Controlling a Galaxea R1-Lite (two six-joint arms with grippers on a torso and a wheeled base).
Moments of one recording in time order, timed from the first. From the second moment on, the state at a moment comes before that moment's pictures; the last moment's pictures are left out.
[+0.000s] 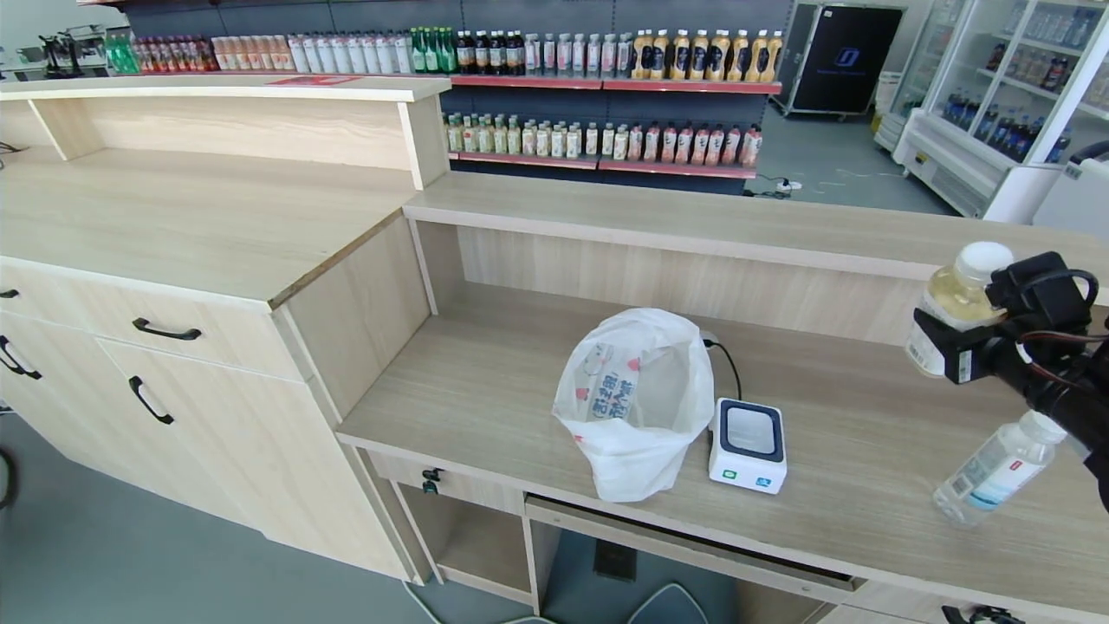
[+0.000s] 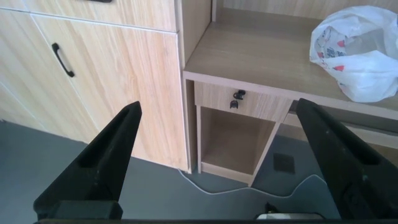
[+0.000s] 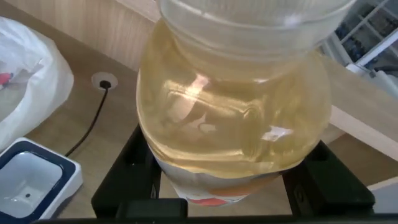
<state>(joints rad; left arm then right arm) 0.00 0.00 0.00 0.00 0.00 0.00 -0.21 1.80 -0.55 -1.33 0.19 -0.48</state>
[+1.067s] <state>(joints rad) 0.00 0.00 0.00 0.00 0.00 0.00 0.01 2.03 -0.77 -1.24 0.19 -0.34</state>
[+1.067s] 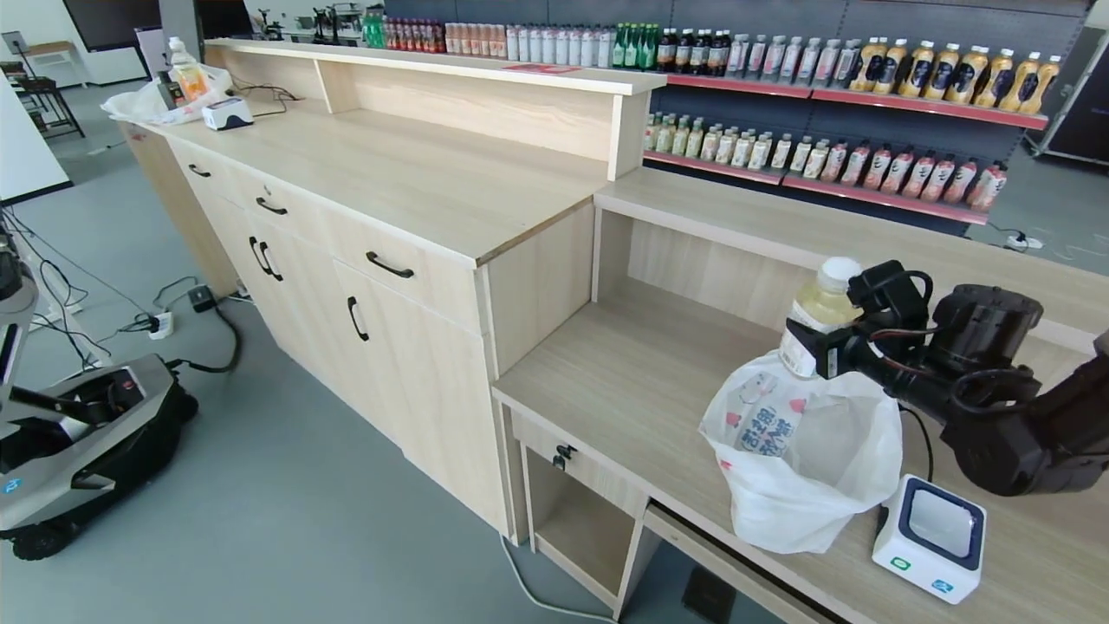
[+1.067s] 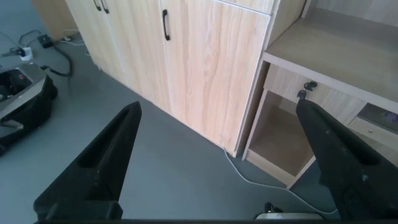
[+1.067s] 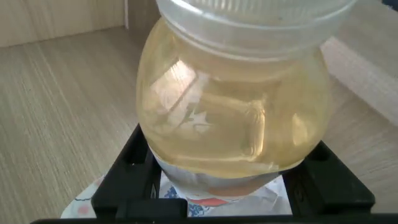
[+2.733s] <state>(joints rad) 0.00 0.00 0.00 0.00 0.00 0.00 -0.01 2.55 -1.15 -1.20 0.19 -0.24</state>
